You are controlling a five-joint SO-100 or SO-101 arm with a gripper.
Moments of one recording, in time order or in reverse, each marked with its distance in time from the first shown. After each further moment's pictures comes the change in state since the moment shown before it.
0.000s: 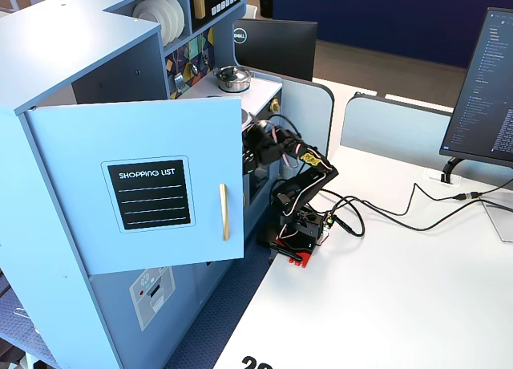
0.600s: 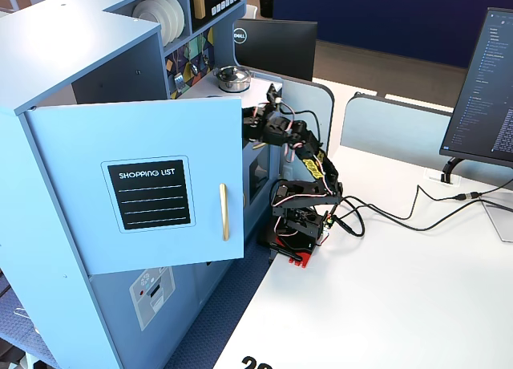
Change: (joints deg) arm 45.0 0.8 -0.5 -4.9 10.3
